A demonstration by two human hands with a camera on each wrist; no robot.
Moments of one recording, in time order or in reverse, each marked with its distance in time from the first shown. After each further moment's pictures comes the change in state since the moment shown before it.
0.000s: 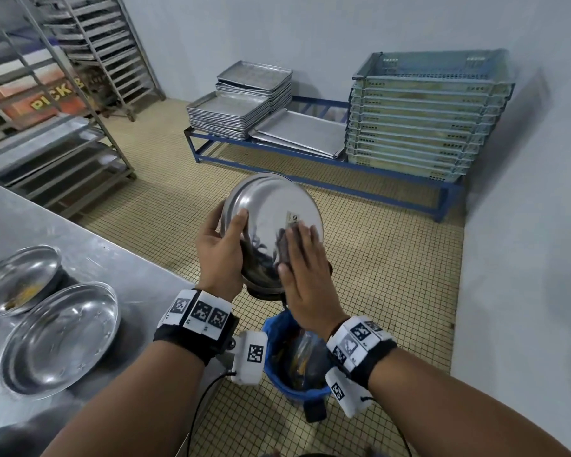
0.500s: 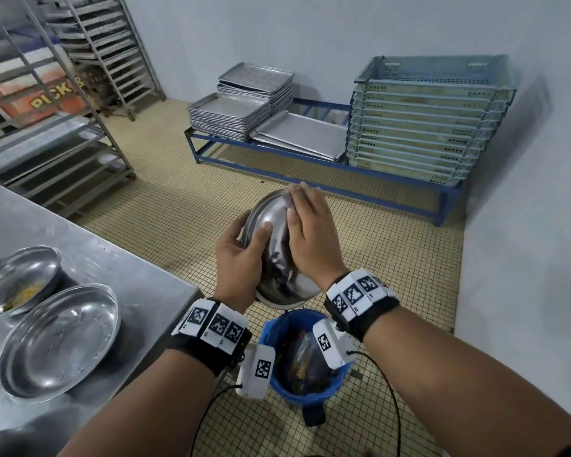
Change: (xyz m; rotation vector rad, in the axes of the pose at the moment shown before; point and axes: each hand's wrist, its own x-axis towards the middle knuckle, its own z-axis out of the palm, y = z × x) left_hand -0.008 -0.013 0.006 0.132 -0.106 0.031; right_hand 0.084 -0.003 -0.019 0.013 0.116 0.112
